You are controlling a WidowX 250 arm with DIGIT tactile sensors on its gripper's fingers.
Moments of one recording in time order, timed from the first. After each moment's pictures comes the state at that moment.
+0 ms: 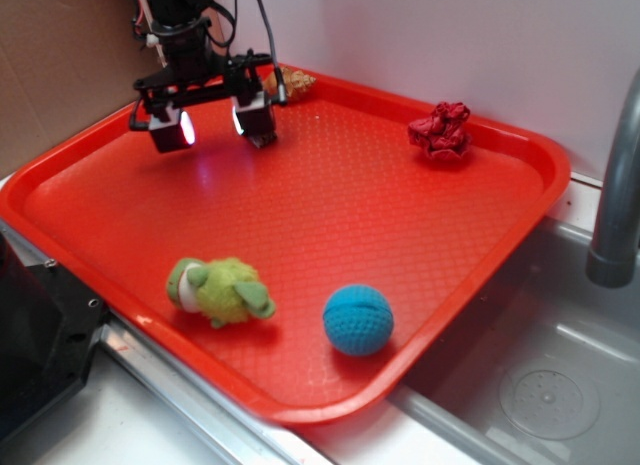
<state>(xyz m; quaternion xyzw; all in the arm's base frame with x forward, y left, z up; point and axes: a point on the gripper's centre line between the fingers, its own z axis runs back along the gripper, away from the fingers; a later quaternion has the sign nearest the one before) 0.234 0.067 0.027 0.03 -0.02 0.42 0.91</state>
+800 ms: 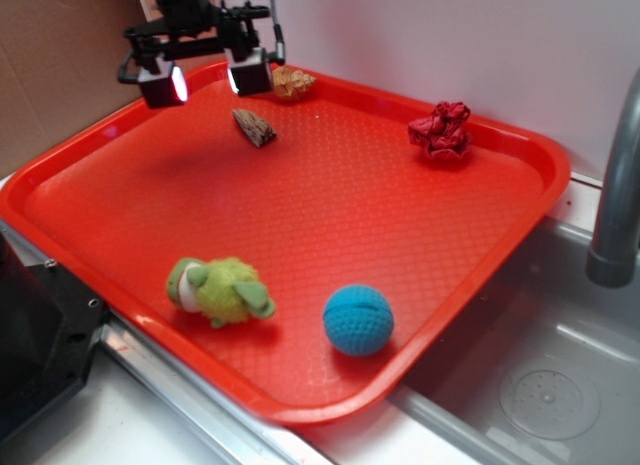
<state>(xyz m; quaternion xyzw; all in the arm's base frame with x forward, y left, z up) 0.266 0.069 0.058 0.02 -0.04 0.41 0.91</state>
